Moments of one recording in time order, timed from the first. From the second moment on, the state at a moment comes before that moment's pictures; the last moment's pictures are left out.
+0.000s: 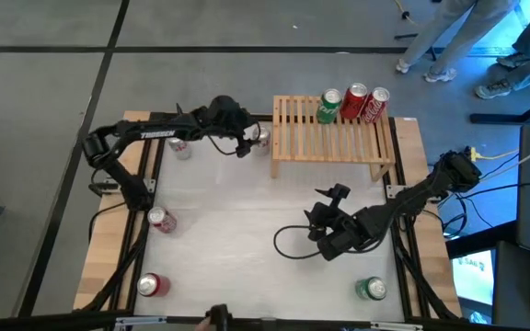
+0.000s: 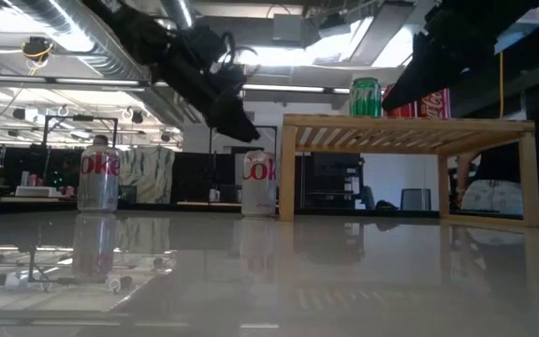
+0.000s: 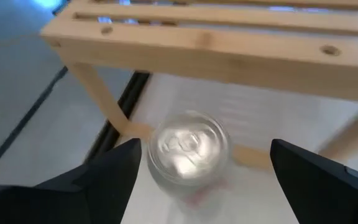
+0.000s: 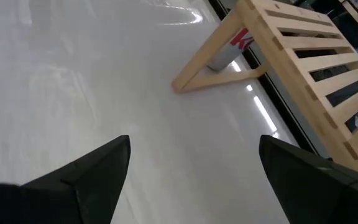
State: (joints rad) left arm 0.58 1.60 1.02 -0.01 0.17 0.25; right arm 0.53 1.54 1.05 -0.78 0.92 0.65
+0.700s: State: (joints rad) left arm 0.63 1.80 1.02 0.17 0.27 0.30; right arm 0.54 1.54 1.05 -0.77 0.93 0.64
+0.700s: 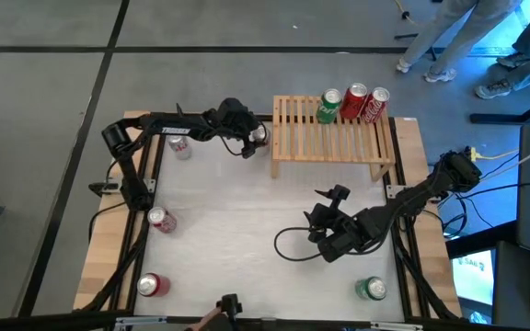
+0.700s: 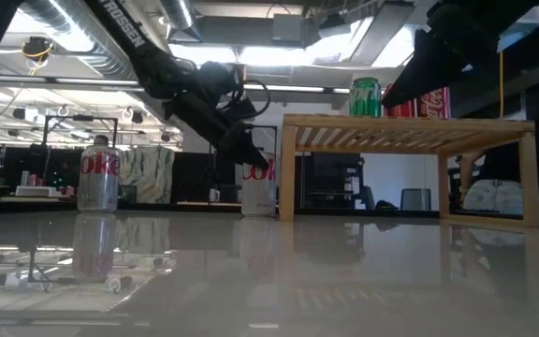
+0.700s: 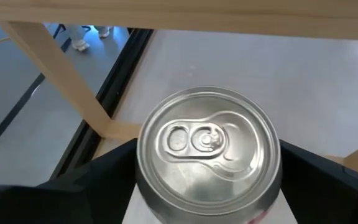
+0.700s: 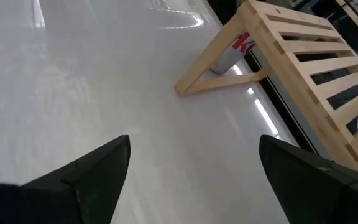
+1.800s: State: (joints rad) left arm 0.54 1.34 1.15 -0.22 0.05 0.24; right arm 0.54 1.54 1.05 -0.76 0.90 0.64
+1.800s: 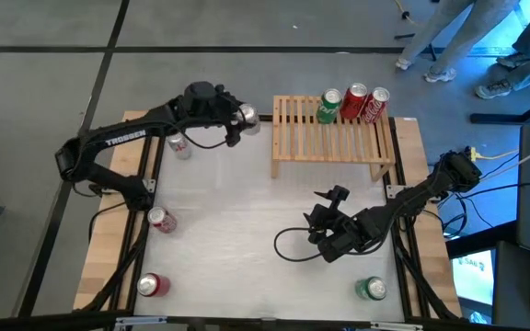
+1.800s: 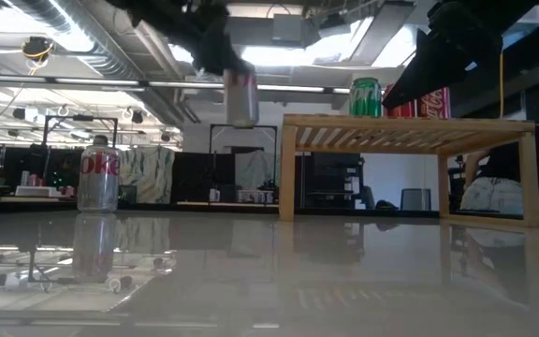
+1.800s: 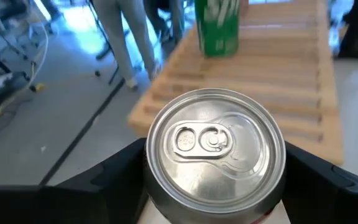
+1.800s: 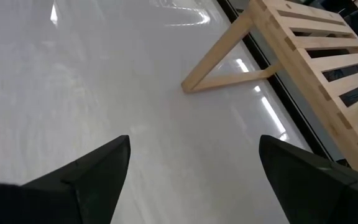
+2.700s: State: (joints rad) left arm 0.53 1.88 1.83 -0.38 0.21 0.25; right arm 0.54 1.54 1.05 -0.75 0.88 0.64
